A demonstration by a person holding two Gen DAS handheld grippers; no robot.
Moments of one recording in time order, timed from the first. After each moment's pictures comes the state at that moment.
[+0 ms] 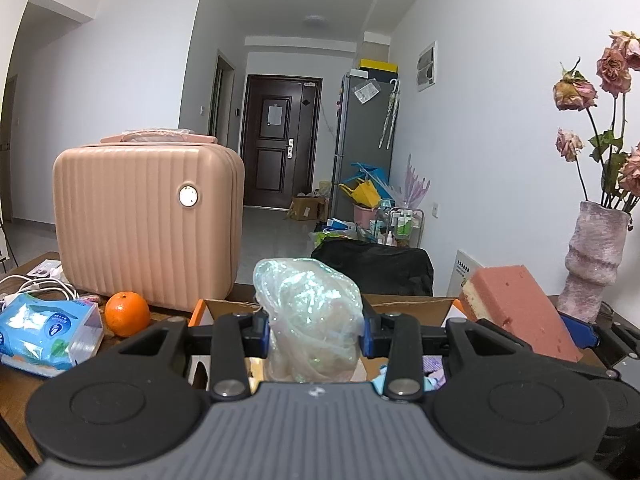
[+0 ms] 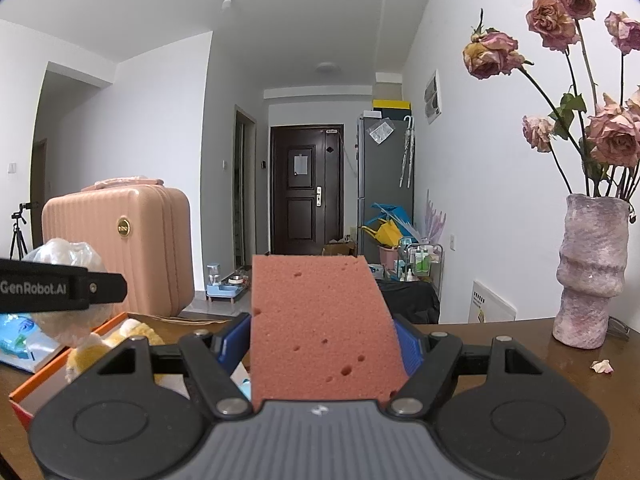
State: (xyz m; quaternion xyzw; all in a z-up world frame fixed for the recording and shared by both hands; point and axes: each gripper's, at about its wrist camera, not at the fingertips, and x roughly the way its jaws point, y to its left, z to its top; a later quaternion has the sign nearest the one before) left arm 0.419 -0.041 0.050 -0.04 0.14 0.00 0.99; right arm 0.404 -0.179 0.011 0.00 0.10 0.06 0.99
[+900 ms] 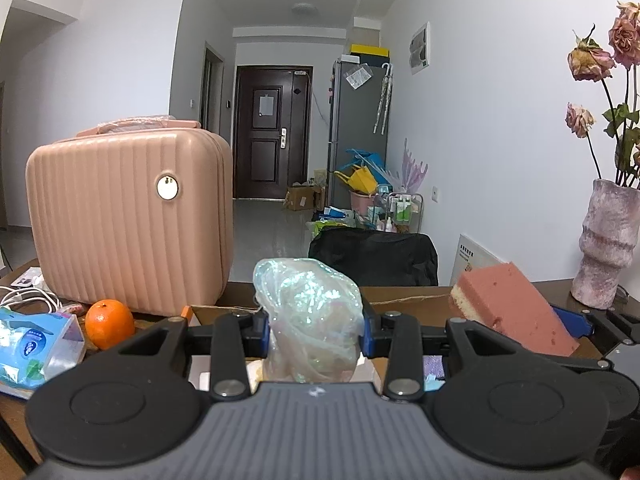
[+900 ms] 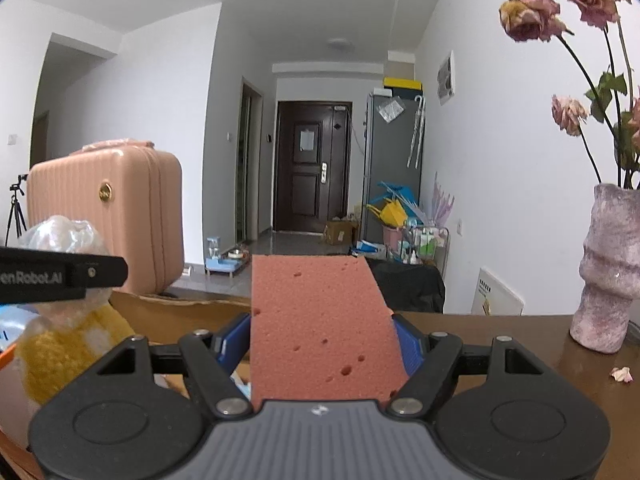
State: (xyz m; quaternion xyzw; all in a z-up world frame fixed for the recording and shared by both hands) left arm 0.465 -0.041 0.036 -0.02 0.16 -0.01 0.99; right arm 0.453 -0.170 -0.005 -0.03 0.14 0.06 0.99
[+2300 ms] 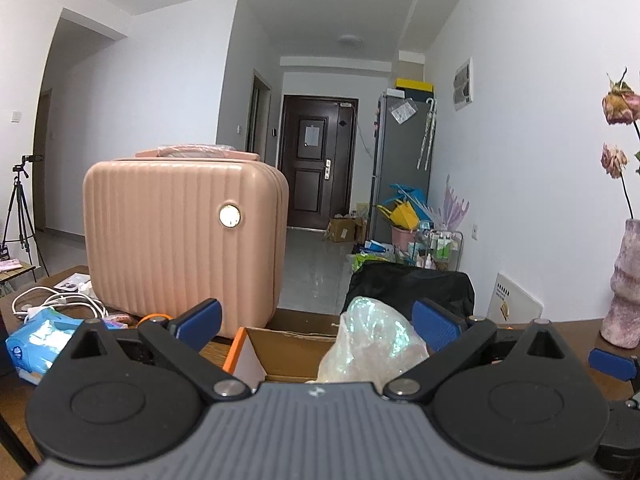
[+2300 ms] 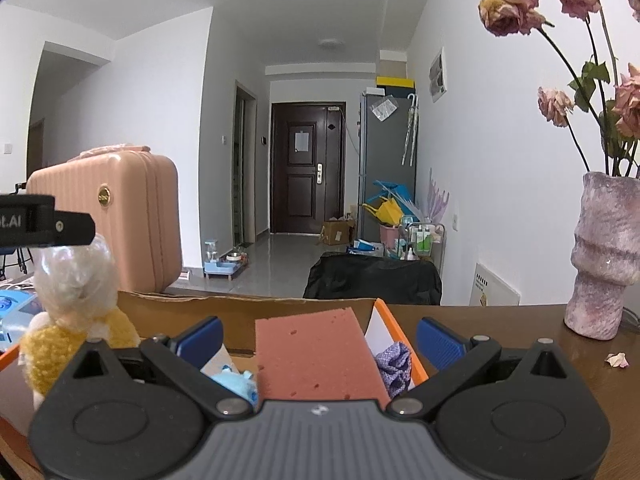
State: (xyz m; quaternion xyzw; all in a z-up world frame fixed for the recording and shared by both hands) left arm 0.441 -0.026 0.045 -0.04 0.11 0.06 0.99; right arm 0.439 -0.180 -0.007 -0.01 0.13 0.06 0.99
